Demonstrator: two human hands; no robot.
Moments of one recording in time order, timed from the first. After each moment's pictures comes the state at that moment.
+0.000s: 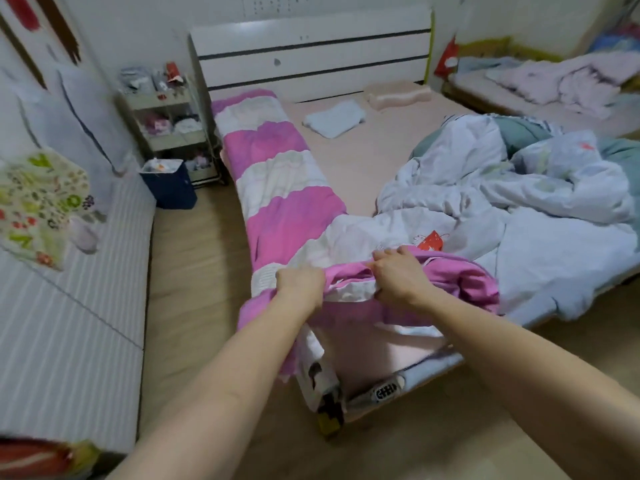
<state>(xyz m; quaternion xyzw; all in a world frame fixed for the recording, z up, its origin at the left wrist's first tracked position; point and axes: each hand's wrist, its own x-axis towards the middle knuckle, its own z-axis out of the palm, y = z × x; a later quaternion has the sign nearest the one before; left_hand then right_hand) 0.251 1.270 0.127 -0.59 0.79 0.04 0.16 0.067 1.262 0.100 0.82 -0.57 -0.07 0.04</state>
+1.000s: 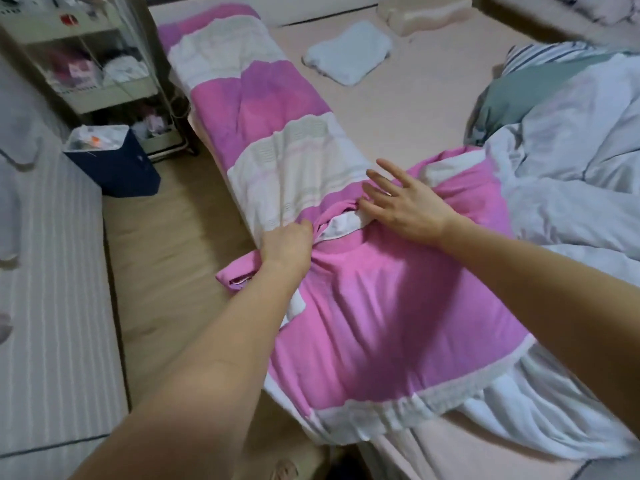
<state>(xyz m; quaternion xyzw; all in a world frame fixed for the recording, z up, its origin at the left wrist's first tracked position) 0.432 0.800 -0.022 -0.59 0.80 0.02 0.09 0.207 0.797 0.002 0.87 -0.34 -0.06 0.35</state>
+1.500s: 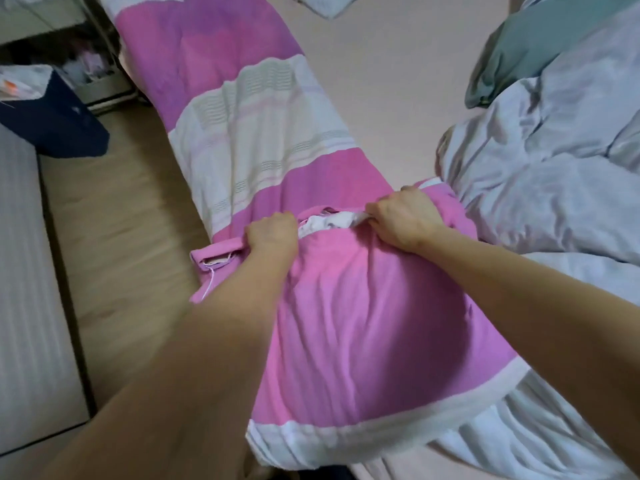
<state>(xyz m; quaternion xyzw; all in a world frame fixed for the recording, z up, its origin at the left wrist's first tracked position) 0.344 0.722 -0.107 -0.61 0.76 0.12 0.19 0.138 0.743 -0.090 0.80 -0.58 -0.14 0.02</state>
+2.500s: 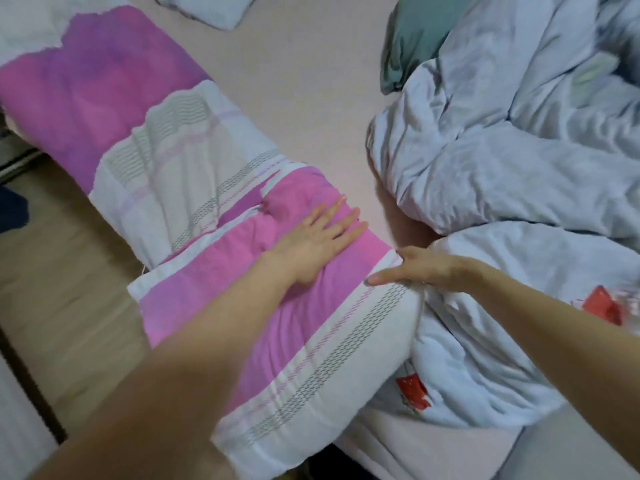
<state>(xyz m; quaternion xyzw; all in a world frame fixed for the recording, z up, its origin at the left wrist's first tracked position) 0.242 0.705 -0.086 -0.13 0.98 0.01 0.17 0.051 0.828 -0.085 0.34 -0.66 0.11 -0.66</state>
